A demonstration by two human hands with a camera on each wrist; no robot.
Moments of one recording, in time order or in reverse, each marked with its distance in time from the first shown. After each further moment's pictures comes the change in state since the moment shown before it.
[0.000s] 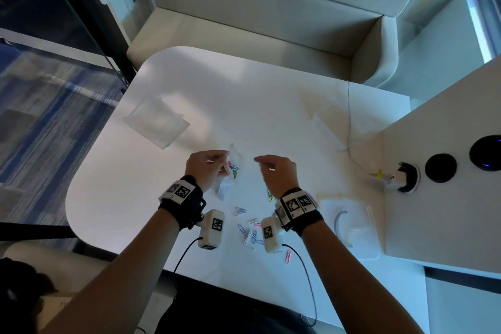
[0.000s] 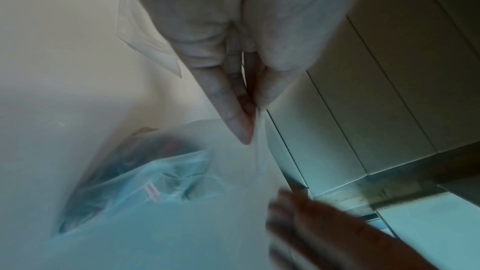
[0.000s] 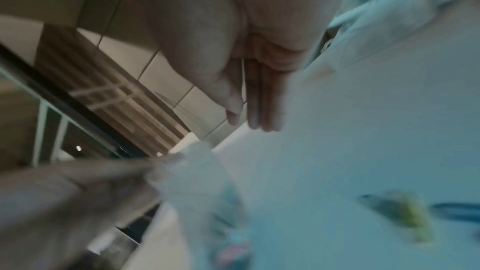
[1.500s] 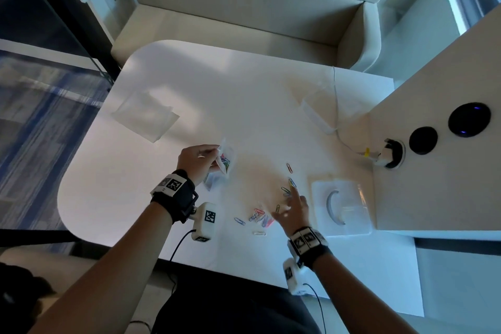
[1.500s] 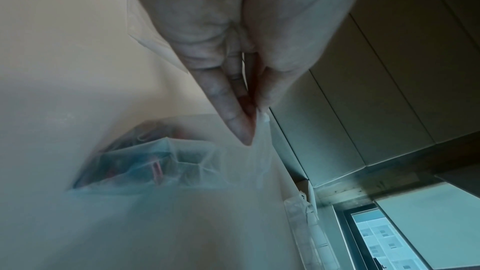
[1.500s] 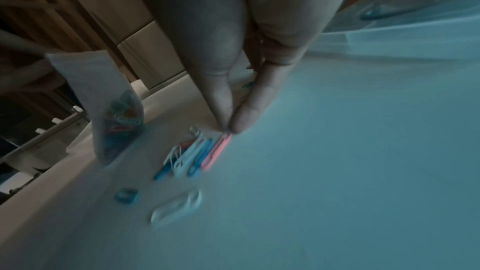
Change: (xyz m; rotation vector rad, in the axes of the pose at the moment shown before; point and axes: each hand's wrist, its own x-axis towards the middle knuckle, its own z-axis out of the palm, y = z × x) left_hand -0.005 -0.020 0.001 -0.029 -0.022 0.002; right_hand -0.093 0.134 0.001 -0.169 0.006 0.279
